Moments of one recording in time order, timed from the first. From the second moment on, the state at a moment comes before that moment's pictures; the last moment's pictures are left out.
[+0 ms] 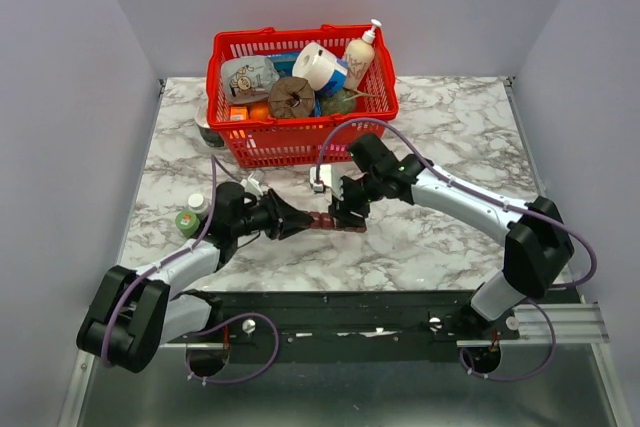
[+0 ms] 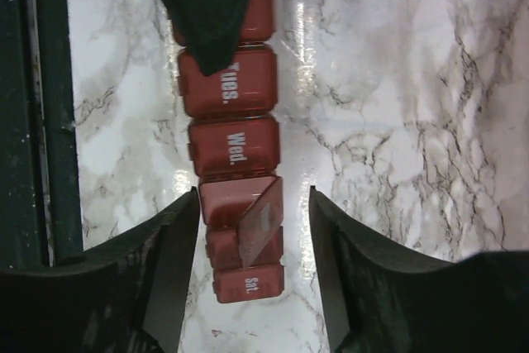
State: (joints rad) left arm -0.36 1.15 0.31 0.42 0.70 -1.28; right arm 0.78 1.59 1.21 -0.60 -0.52 -0.69
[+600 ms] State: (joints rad) left arm -0.36 1.15 0.33 0.37 0.80 -1.12; right arm 0.73 1.63 1.26 -0.57 -0.41 -0.62
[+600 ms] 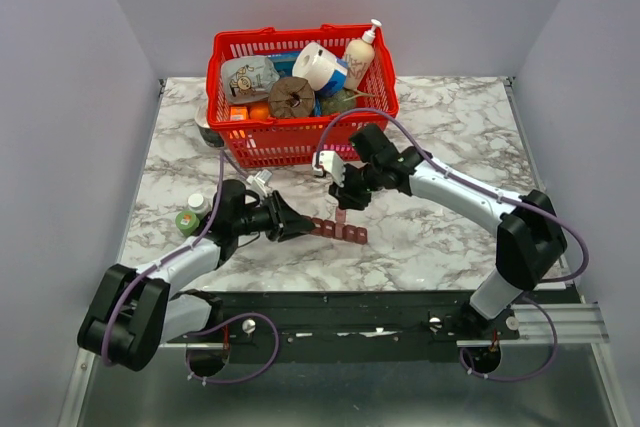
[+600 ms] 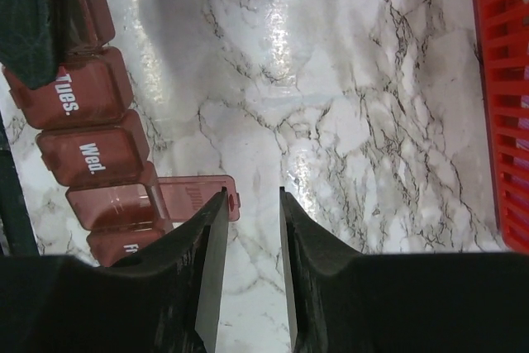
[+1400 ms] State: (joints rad) left arm -0.39 1.47 0.37 0.58 0.66 -1.13; right arm 0.57 1.45 1.26 -0.66 -0.75 -0.64
